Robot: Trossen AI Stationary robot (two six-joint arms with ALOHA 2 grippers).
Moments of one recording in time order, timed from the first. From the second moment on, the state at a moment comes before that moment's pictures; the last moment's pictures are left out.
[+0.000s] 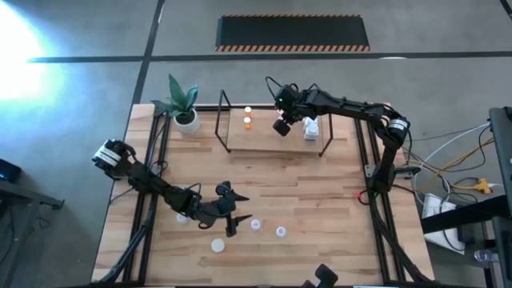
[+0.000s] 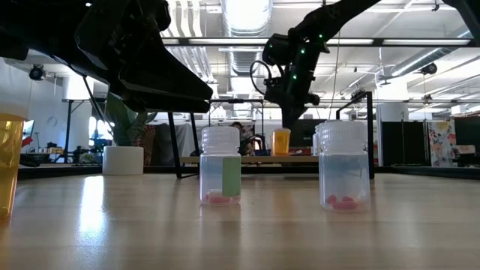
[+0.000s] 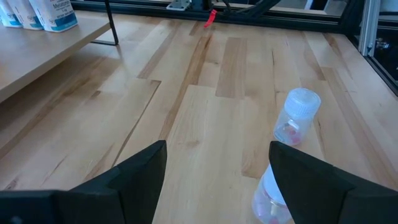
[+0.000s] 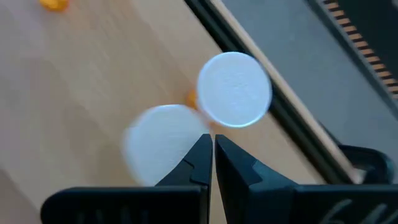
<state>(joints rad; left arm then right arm) -0.48 1.62 0.64 0.57 -0.59 -0.34 -0.53 1.84 1.49 -0.75 0.21 0.06</state>
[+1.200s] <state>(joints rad) -0.67 1.39 0.63 0.17 -0.71 -0.46 0.64 1.67 1.06 -0.58 0.63 0.73</state>
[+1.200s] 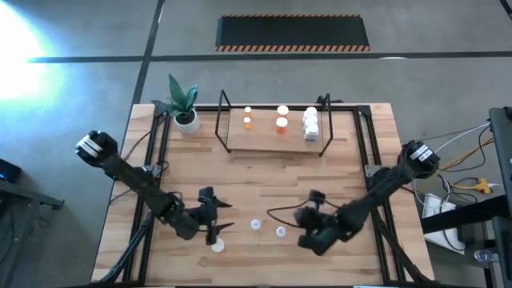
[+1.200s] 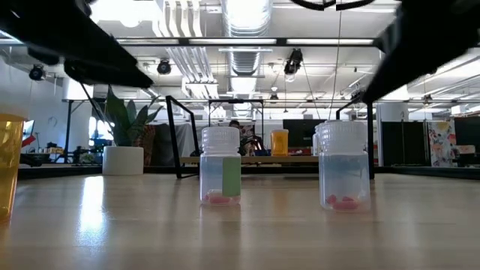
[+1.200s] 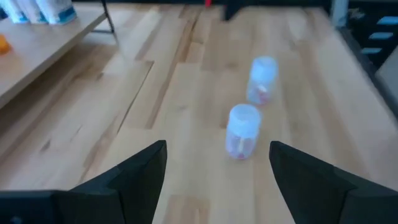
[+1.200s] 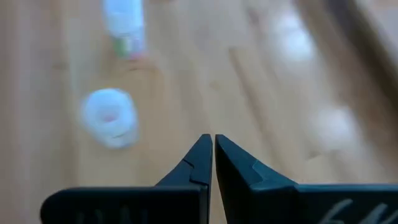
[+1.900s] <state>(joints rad) -0.51 1.83 0.81 0.51 -0.51 -0.20 0.88 1.67 0.71 0.06 0.92 0.95</state>
